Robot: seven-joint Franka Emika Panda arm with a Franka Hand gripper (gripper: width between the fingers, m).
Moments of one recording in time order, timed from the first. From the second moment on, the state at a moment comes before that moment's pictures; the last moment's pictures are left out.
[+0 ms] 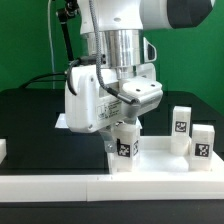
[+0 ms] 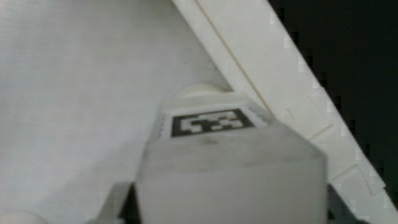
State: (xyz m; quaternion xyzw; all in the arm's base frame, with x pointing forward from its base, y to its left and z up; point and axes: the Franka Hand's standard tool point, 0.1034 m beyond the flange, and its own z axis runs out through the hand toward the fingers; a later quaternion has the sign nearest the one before) arm 0.620 -0.006 0.059 -0.48 0.87 0.01 0.07
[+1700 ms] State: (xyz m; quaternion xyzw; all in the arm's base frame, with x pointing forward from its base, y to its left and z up) arm 0.626 -0.002 0.062 -0.84 0.54 -0.06 0.03
